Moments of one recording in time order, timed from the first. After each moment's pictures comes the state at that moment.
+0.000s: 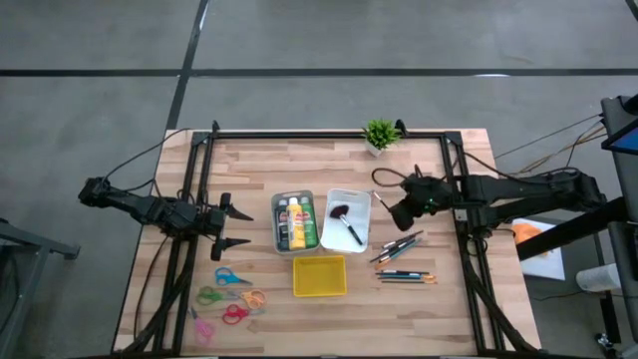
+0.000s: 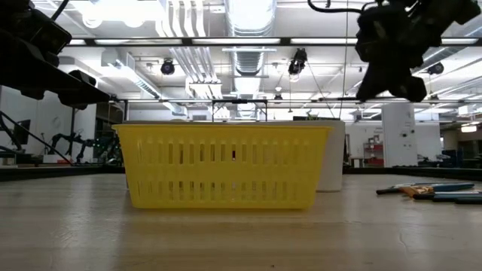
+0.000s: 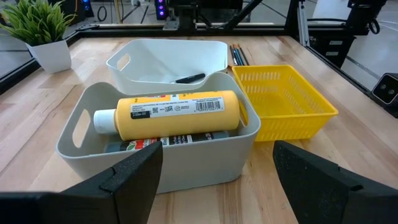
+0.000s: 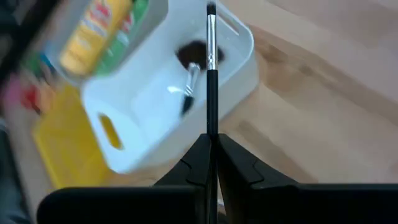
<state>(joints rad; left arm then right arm) -0.31 0.15 0.09 -0.26 -0.24 -0.09 -0.03 0.93 0.65 -0.54 0.08 0.90</state>
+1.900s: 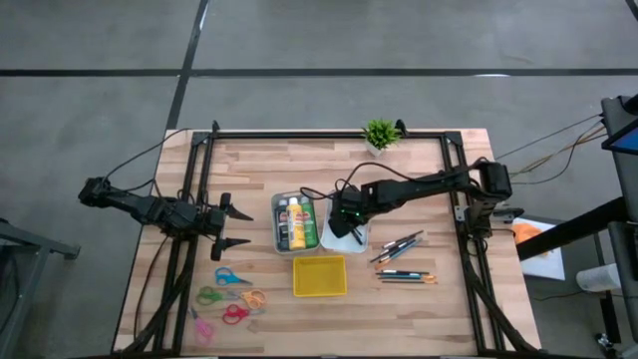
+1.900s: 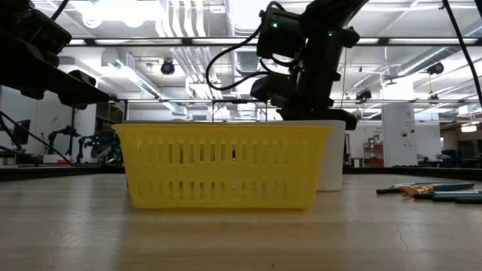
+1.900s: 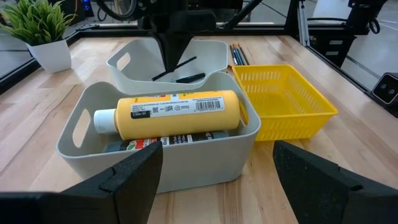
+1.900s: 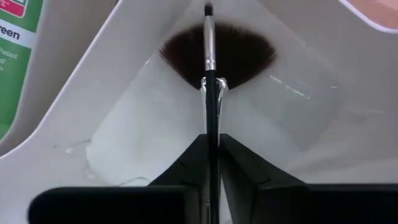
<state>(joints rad) -0.31 0.15 0.09 -0.26 -0.24 -0.09 -0.03 1.82 1.20 -0.64 0.06 1.01</state>
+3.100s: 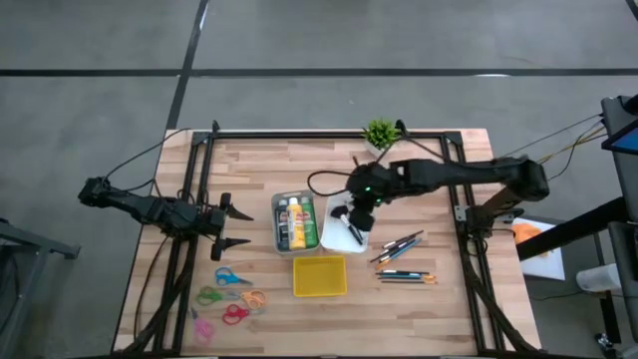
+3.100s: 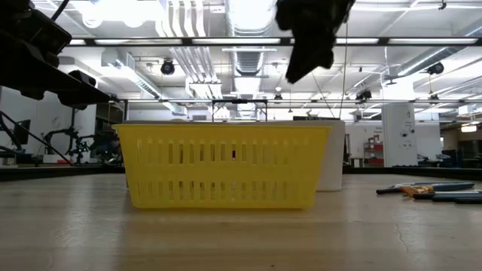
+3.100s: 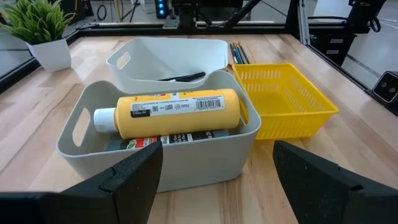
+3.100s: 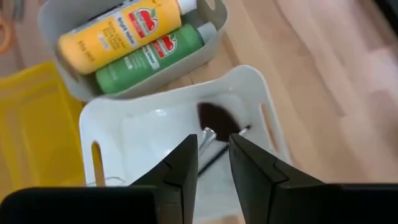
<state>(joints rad) -0.31 0.15 0.09 -0.27 -0.24 -0.09 -0.04 1.53 1.30 -0.78 0.12 0.32</state>
